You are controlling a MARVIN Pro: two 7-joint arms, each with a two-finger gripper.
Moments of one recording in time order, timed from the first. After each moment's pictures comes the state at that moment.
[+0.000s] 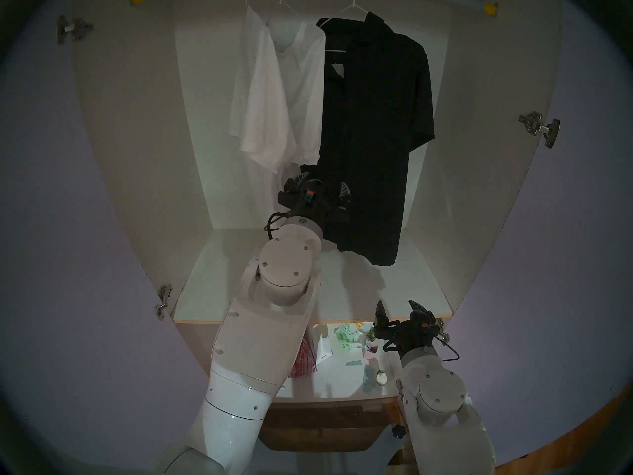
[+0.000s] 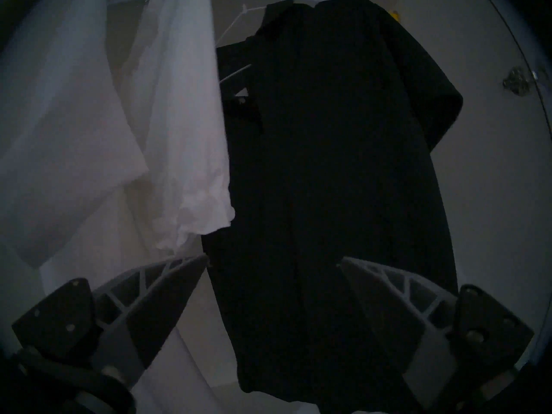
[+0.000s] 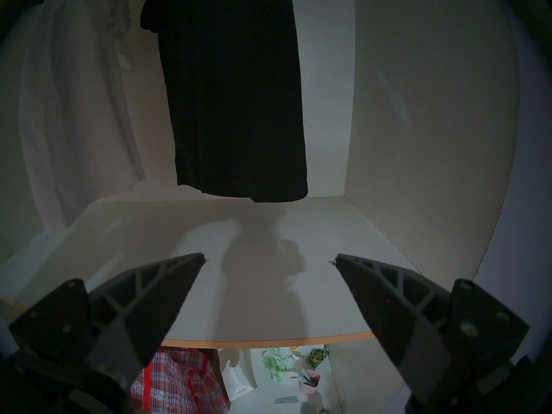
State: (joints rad) left arm 1.34 -1.66 -1.28 -1.79 0.08 0.24 0.01; right arm -1.92 -1.59 1.55 -1.78 -0.01 -0.01 0.00
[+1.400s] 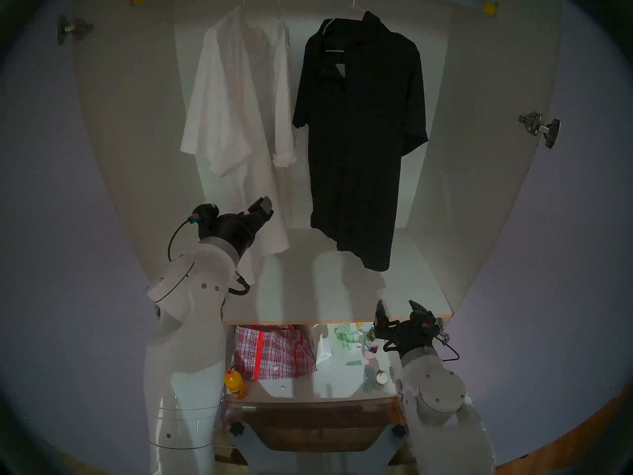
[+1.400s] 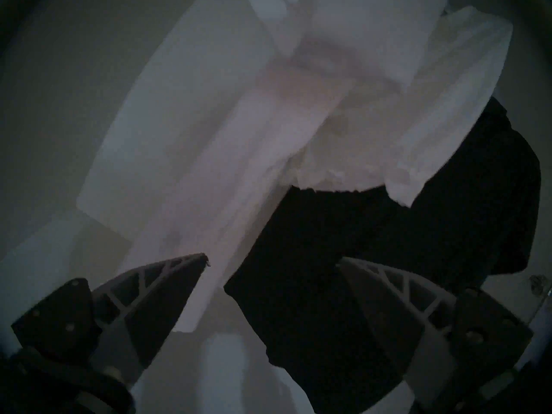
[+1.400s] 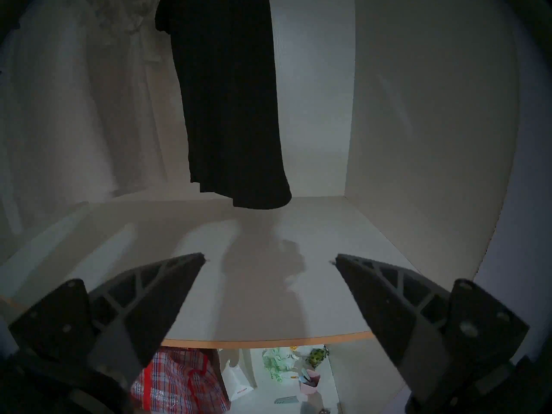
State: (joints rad) left arm 1.54 -1.62 -1.64 -2.04 -0.66 0.45 0.12; right arm -1.92 -1.59 1.55 -1.78 -0.01 -0.01 0.00
